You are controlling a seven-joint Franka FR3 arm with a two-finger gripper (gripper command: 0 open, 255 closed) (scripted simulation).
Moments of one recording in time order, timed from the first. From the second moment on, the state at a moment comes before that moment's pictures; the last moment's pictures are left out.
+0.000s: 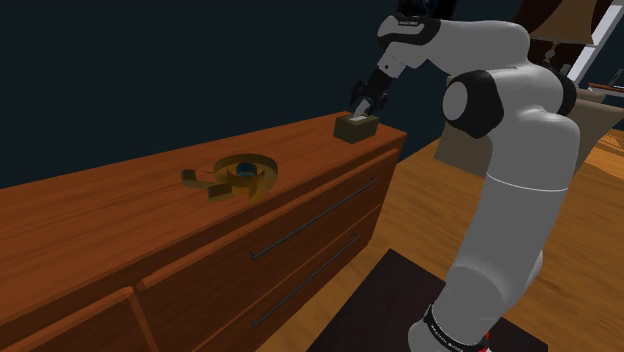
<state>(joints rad) -0.25 0.22 -0.52 -1.45 0.50 1.73 -0.21</state>
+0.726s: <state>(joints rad) -0.25 0.22 -0.52 -1.45 0.50 1.73 -0.21</state>
